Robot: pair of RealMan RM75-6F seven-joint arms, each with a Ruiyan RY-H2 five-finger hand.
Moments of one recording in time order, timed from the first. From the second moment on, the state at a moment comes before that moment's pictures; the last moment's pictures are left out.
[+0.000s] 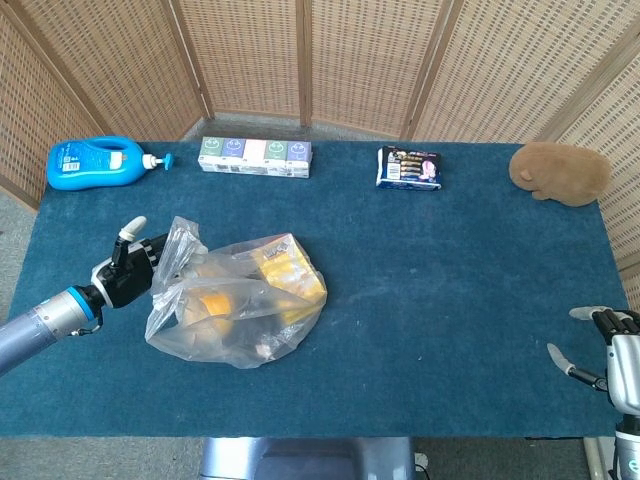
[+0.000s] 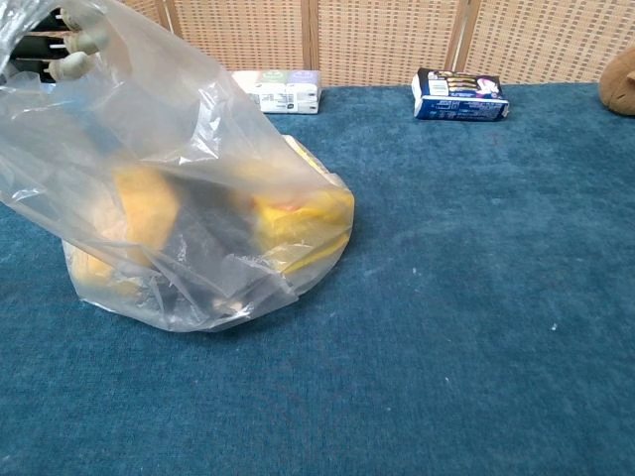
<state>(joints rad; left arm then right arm) -0.86 -0.92 0.15 -1.50 1.82 0.98 -2.46 0.01 -1.11 0.12 -1.67 -1.49 1.62 -0.02</state>
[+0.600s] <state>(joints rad) -0.95 -0.93 0.22 -1.51 1.81 0.89 -2.44 0.00 -1.10 0.12 -1.67 -1.49 1.62 -0.02</state>
